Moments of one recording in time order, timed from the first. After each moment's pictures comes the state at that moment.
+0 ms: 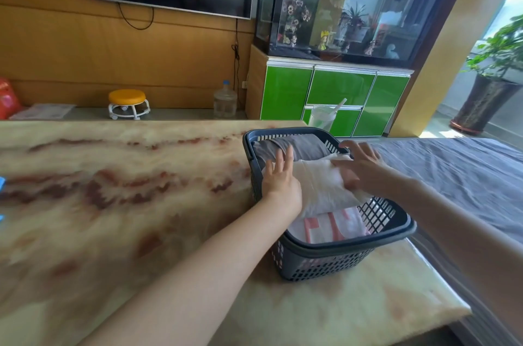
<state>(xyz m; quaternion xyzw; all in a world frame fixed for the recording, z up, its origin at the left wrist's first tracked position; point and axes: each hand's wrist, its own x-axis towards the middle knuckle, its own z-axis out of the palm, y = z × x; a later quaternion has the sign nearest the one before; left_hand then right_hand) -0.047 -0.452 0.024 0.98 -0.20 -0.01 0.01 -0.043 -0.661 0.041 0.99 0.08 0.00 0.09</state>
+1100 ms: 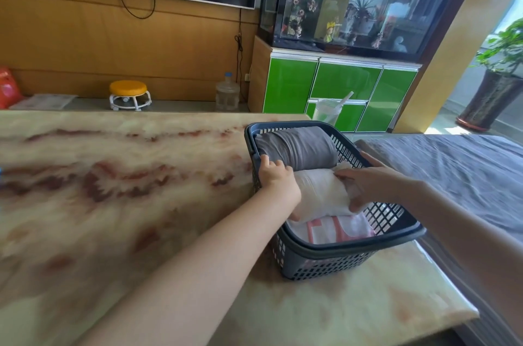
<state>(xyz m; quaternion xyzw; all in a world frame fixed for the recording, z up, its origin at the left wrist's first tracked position) -0.031 -0.457 0.022 0.97 -0.19 -0.05 -0.16 -0.050 -0.654 0.044 0.98 0.07 -0.15 0.08</state>
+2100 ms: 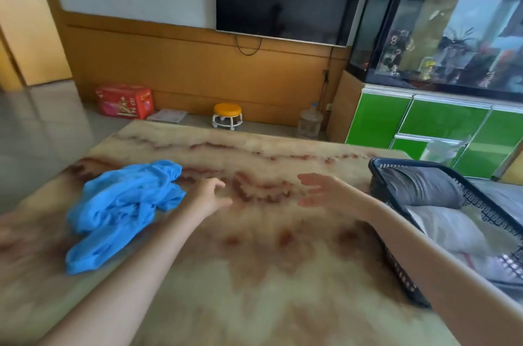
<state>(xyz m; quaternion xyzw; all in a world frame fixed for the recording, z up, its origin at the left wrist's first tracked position) -0.092 -0.047 0.005 0.92 0.11 0.01 0.37 -0.056 -0.328 0.048 0.89 0.17 -0.16 -0.40</state>
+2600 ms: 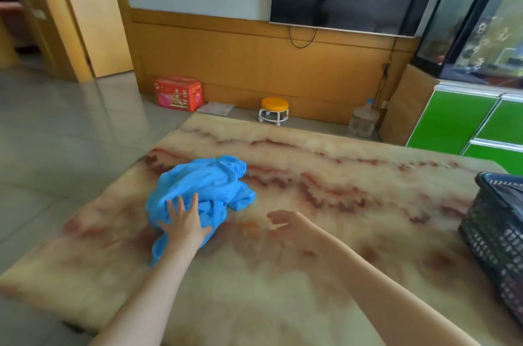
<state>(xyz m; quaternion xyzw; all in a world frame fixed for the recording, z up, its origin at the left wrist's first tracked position) -0.128 0.128 -0.090 0.94 0.31 -0.01 0.12 -0.052 -0.108 -0.075 0.84 0.17 -0.27 -0.44</state>
